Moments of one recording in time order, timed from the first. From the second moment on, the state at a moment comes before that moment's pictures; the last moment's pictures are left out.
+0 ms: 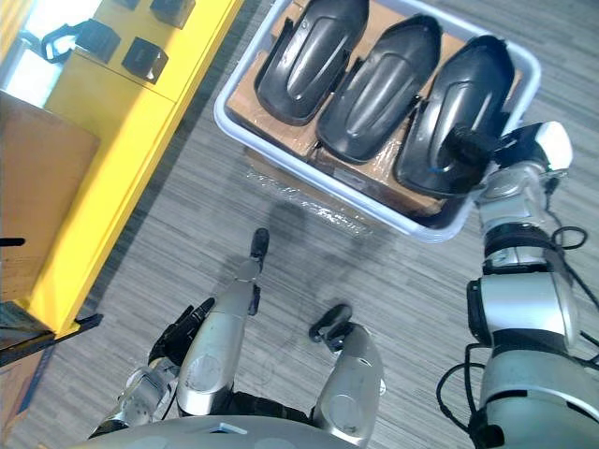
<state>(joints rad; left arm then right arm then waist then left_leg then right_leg) 0.04 0.13 0.00 0.87 -0.87 -0.05 -0.22 -0.94 -0.78 0.17 1.12 -0.19 0.21 -0.30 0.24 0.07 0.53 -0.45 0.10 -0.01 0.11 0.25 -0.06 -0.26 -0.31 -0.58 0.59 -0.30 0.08</state>
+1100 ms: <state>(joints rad) 0.09 0.17 0.04 0.38 -1.02 0.06 -0.18 -0.48 -0.45 0.03 0.58 -0.43 0.21 -0.38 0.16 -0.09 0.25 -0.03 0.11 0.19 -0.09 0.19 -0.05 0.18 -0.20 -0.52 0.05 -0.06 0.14</state>
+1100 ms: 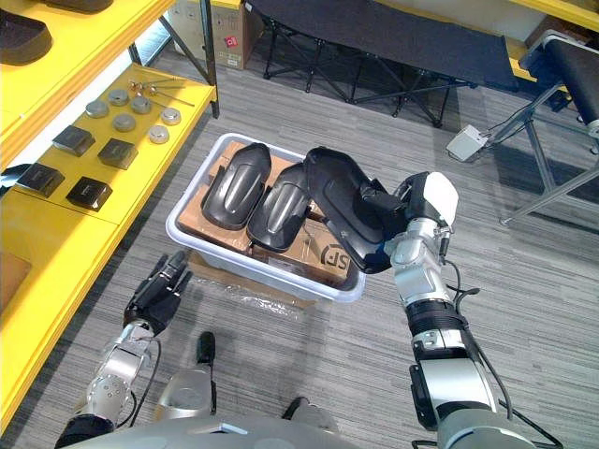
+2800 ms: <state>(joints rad) -0.17 0.14 -0.37 0.36 -1.22 -0.09 0.06 -0.35 -0.19 0.39 0.46 -0.38 -0.09 -0.46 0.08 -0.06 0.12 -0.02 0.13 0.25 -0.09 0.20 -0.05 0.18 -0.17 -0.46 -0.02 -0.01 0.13</state>
